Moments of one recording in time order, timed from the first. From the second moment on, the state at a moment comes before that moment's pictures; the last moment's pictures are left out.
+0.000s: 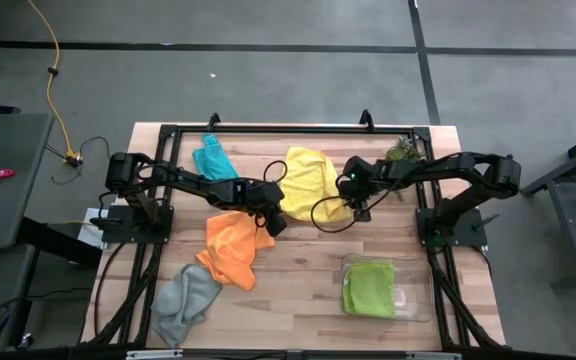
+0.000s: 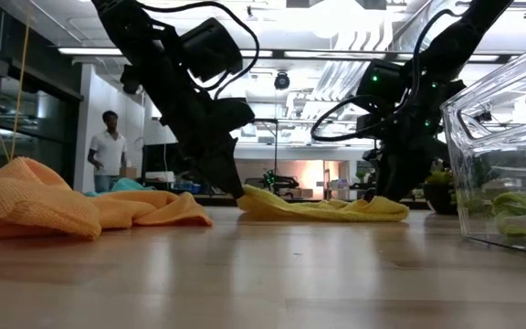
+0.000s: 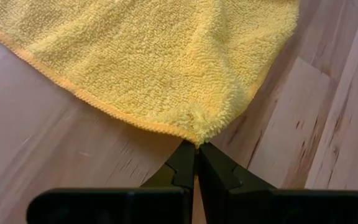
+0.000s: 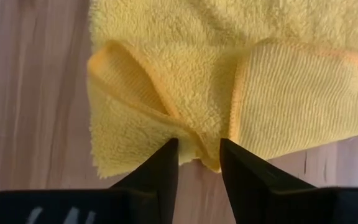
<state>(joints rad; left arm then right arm) 0.19 1.75 0.89 -0.08 -0.11 -0.46 -0.37 1.48 0.65 -0.29 -0.17 -0.45</state>
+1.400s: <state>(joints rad) 0.51 1.07 0.89 -0.08 -0.12 -0.22 -0.37 0.90 1.09 -0.70 0.23 0.08</state>
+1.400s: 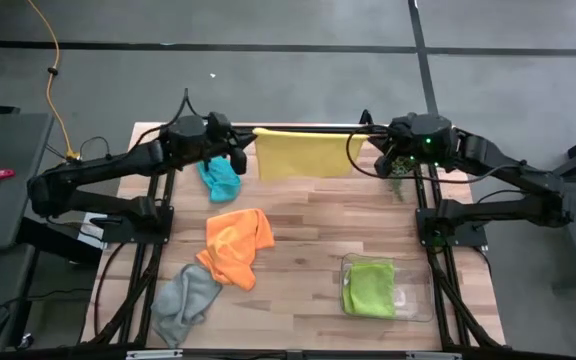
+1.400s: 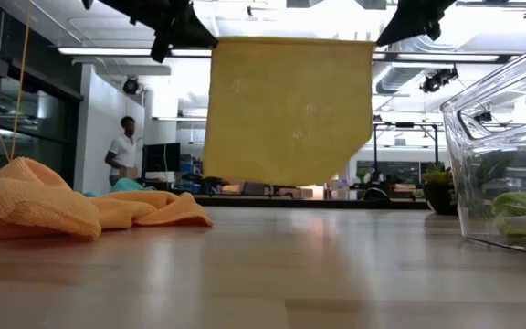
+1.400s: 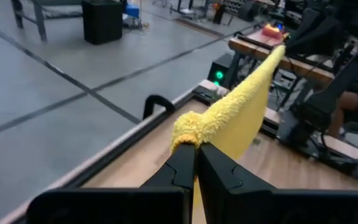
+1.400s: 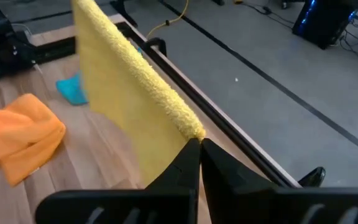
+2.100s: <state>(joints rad) 0.68 1.25 0.89 0.12 -0.02 -0.17 -0.47 1.05 1.09 -0.73 0.33 -0.03</state>
